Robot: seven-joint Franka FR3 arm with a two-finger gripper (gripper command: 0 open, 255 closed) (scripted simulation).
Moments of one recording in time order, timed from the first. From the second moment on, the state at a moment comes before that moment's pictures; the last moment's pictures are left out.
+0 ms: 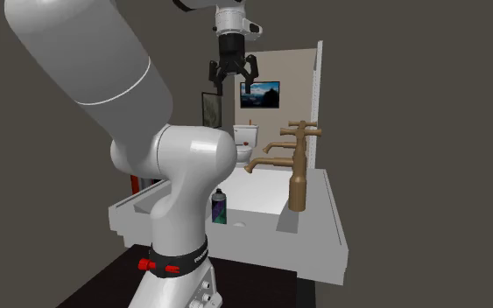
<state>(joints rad) 0.00 -0.80 -0.05 -2.29 -0.08 1.45 0.13</state>
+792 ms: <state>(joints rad) 0.04 -0.60 -0.03 -2.45 -0.06 1.69 0.13</state>
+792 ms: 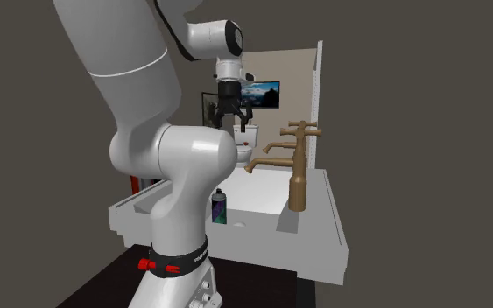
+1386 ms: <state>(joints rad) 0.08 -0.32 -0.01 -2.50 -0.04 1.92 0.13</state>
